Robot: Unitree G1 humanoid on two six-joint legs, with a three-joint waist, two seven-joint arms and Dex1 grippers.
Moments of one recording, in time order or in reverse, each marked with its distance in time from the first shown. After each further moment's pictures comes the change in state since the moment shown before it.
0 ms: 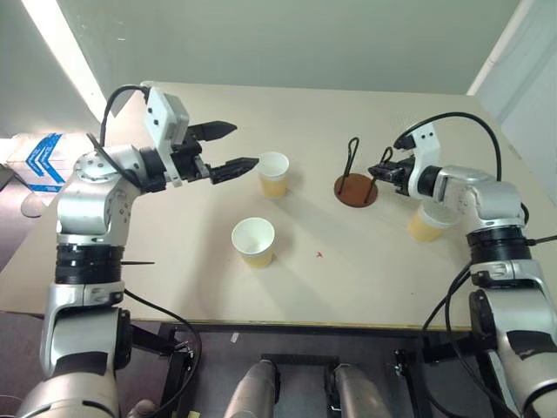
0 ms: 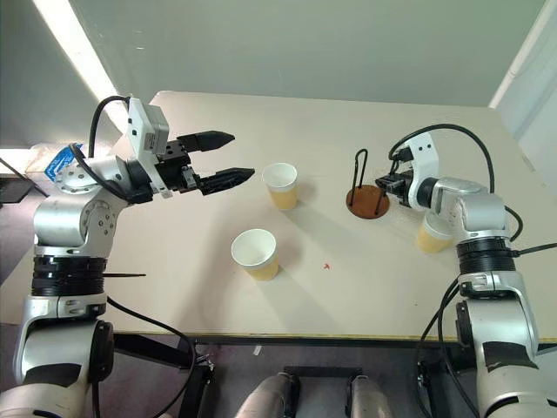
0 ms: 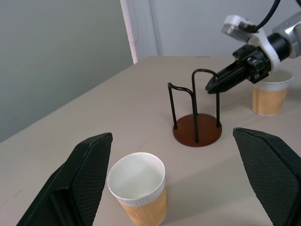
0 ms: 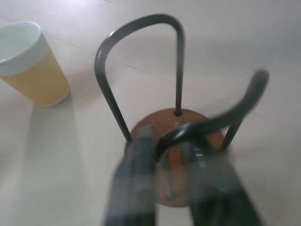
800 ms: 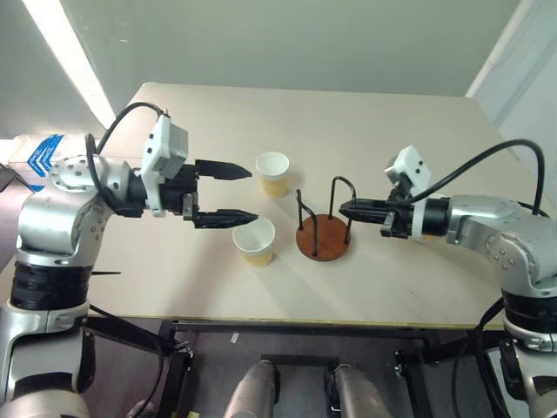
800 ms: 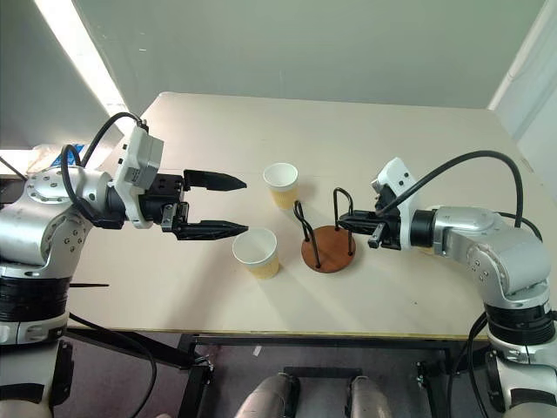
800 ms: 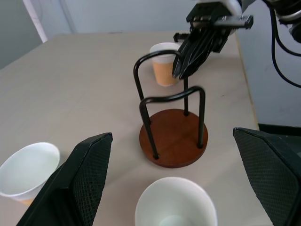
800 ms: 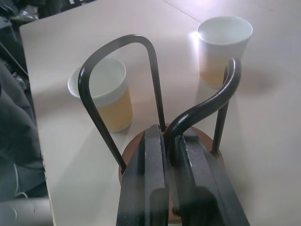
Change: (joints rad) left arm 0.111 0.165 -0.042 -0.275 -0.134 0.187 -0.258; right arm 0.333 -0.086 -0.016 -0.814 0.311 0.343 0.074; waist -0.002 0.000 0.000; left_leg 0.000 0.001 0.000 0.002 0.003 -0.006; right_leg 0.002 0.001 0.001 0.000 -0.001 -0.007
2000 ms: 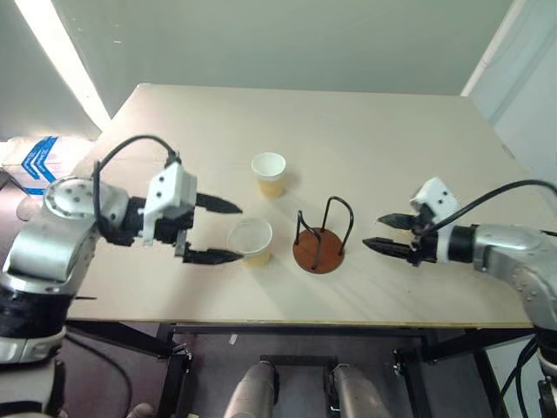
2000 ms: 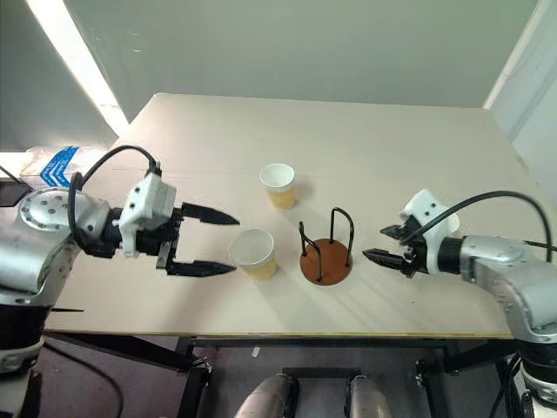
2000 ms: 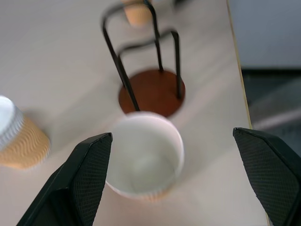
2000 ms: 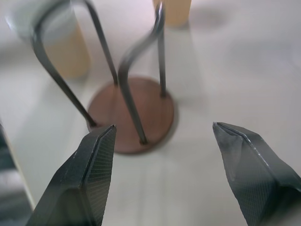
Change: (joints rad) left arm 0.196 0.154 -0.065 -0.100 0.133 -0.173 -0.077; right arm 0.196 -0.155 -0.128 -0.051 0.039 -0.039 0.003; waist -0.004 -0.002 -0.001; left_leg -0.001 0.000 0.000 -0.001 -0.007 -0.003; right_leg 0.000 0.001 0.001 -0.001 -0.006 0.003
